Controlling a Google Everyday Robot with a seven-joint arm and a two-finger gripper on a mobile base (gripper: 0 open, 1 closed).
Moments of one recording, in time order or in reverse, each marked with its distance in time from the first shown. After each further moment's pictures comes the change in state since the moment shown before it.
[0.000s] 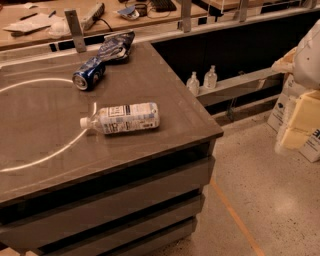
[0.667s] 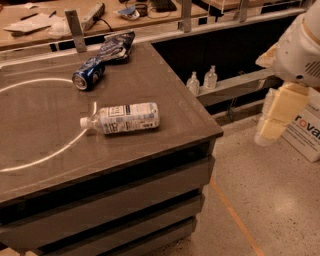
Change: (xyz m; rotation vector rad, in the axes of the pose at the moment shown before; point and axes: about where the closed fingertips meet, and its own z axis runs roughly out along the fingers) arm -0.032 -0.014 0.012 0.002 -0.052 -0.014
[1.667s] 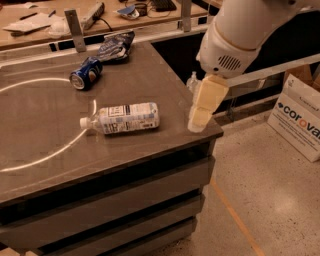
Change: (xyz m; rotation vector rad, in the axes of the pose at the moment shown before) arm -0.101 -0.013 0.045 -0.023 -0.067 -0.048
